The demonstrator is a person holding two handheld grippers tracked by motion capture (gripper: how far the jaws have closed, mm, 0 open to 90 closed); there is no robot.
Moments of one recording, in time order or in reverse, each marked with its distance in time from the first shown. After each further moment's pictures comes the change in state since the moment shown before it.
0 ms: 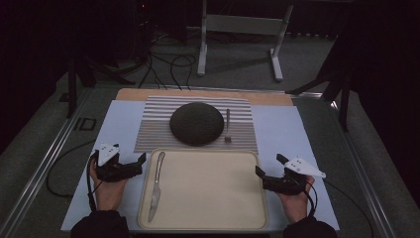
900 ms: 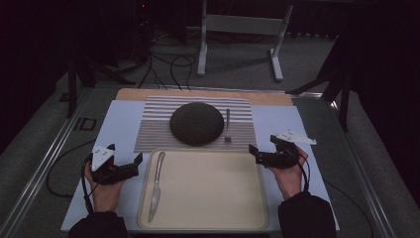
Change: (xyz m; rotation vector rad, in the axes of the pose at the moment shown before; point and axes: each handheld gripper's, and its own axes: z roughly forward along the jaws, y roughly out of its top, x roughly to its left) left arm 0.004 -0.003 -0.009 -0.071 0.000 0.000; right arm -0.008 0.060 0.038 0.097 -0.003 0.058
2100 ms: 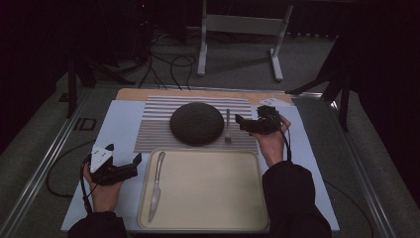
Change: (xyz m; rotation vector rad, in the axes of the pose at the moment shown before) left arm 0.002 -0.002 0.000 -0.013 0.003 0.011; right arm -0.003 0.070 0.070 0.003 -0.037 -0.011
